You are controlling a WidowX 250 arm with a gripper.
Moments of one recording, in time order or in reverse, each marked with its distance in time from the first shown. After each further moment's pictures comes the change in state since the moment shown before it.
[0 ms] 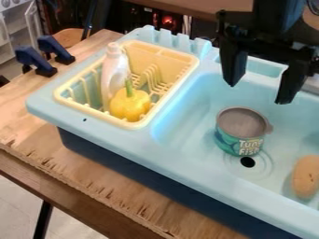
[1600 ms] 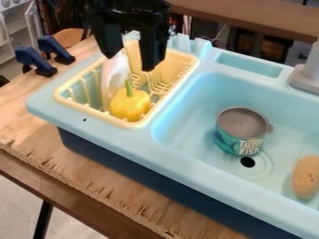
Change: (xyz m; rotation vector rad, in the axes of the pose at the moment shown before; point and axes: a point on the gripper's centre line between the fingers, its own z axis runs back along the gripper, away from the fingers) arm -0.043 0.128 0.020 0.037 0.008 0.105
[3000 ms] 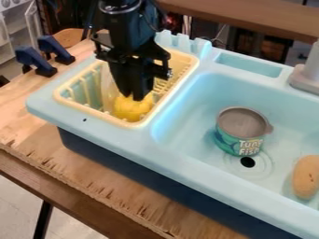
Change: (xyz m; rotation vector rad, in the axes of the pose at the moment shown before) arm 0.005 -0.001 -0.054 -0.024 -0.004 -0.010
